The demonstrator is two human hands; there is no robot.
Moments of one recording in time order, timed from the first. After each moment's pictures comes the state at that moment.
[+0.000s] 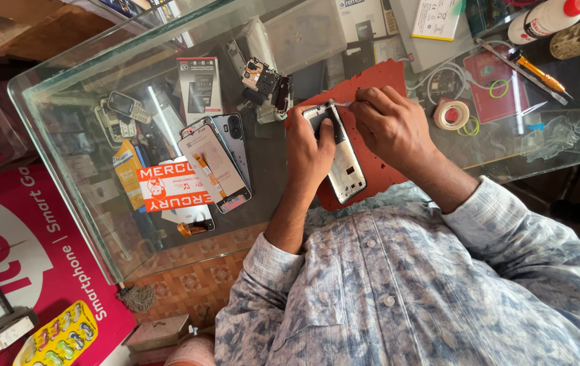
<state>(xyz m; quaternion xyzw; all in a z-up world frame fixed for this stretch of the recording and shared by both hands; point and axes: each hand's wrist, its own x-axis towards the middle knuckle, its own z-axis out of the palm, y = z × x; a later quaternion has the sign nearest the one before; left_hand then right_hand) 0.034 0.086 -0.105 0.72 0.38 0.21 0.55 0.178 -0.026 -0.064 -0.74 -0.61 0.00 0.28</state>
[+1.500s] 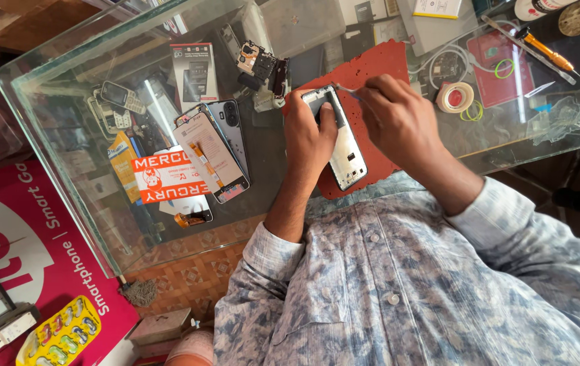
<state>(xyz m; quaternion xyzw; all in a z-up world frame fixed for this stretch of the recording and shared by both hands) 0.034 0.085 -0.110 0.74 0.37 0.23 0.51 0.161 -0.036 -0.051 -0.77 -0.55 0.00 0.32</state>
